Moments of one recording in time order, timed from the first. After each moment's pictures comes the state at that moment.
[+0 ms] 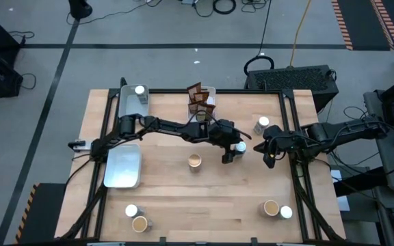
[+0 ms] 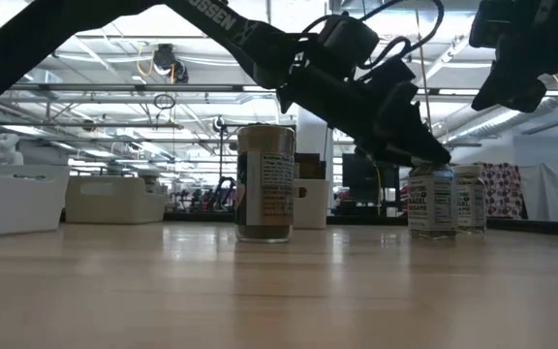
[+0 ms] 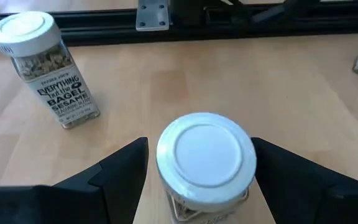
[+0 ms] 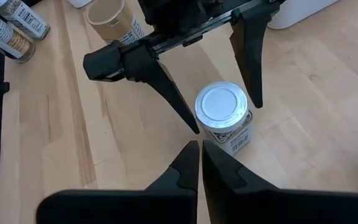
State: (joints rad) left arm 0.09 2.29 1.72 0.05 0.18 0.11; right arm 0.20 0.68 0.63 -0.70 0.21 0.66
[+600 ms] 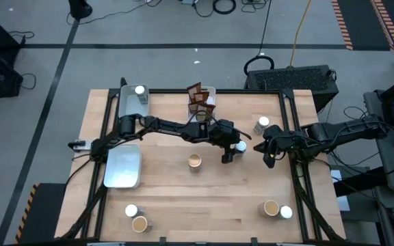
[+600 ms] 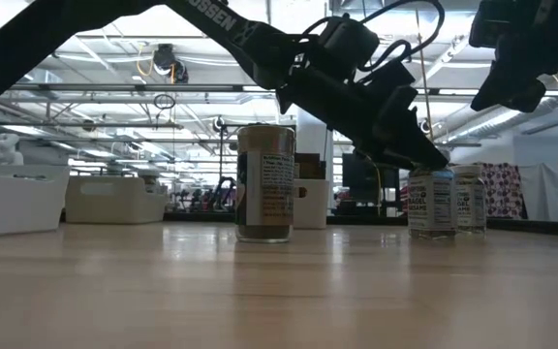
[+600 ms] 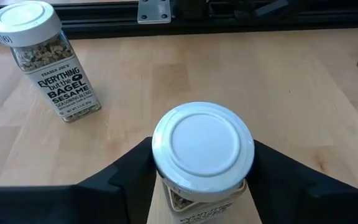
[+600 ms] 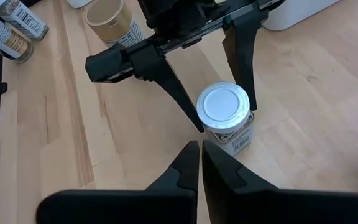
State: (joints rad) left arm 0.09 2.29 1.72 0.04 0.17 0.11; right arm 0.20 0.68 0.63 -0.70 0.22 0.66
